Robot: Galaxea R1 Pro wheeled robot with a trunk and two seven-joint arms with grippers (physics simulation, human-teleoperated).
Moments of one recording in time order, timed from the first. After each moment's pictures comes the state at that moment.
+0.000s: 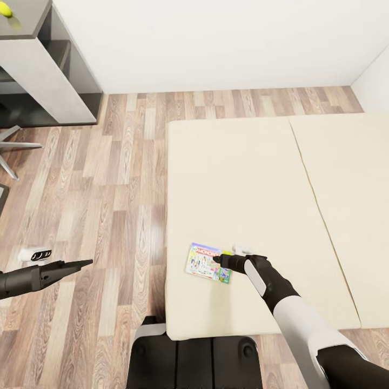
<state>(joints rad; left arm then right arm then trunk) -0.45 0.57 0.22 -1.23 0.45 0.80 -1.57 -0.85 0.05 0.13 -0.62 -0.36 0.53 0.08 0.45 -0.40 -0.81</state>
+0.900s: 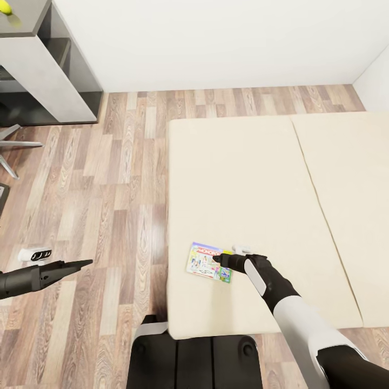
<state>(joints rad) -0.45 0.57 0.22 -1.23 0.45 0.80 -1.57 -0.85 0.05 0.13 -0.62 -0.36 0.53 0.08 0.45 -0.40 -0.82</state>
